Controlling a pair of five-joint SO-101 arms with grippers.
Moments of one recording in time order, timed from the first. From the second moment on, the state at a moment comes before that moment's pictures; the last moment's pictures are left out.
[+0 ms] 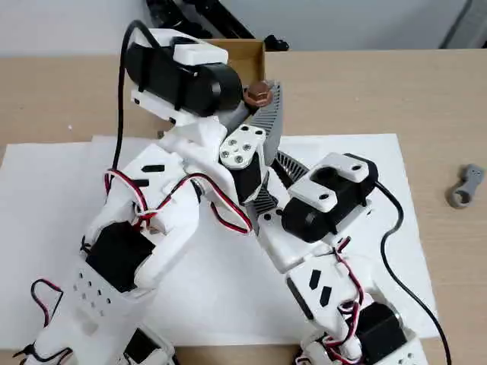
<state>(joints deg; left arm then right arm) 34.7 -38.2 10.9 44.8 17.3 -33.5 -80.0 53.7 35.2 -4.0</state>
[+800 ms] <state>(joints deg) 34.5 -38.2 19.5 44.0 20.0 -33.6 -80.0 53.8 35.2 -3.9</state>
